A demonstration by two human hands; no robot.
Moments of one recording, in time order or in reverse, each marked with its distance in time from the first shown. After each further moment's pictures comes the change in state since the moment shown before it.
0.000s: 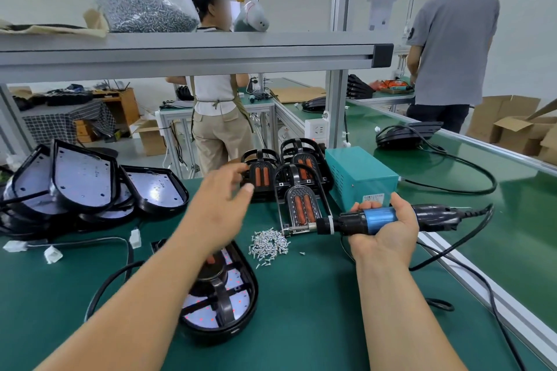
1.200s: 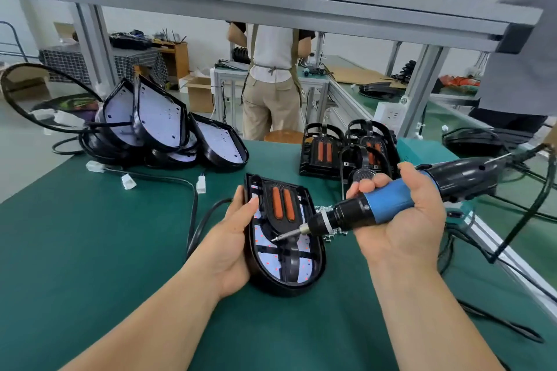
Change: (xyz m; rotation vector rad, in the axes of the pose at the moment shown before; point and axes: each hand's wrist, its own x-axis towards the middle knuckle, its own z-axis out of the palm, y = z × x) left_hand -0.076 -0.081 0.001 -1.443 -0.042 -0.634; right_hand -0.084 0.074 0.019 -0.270 -0.515 0.120
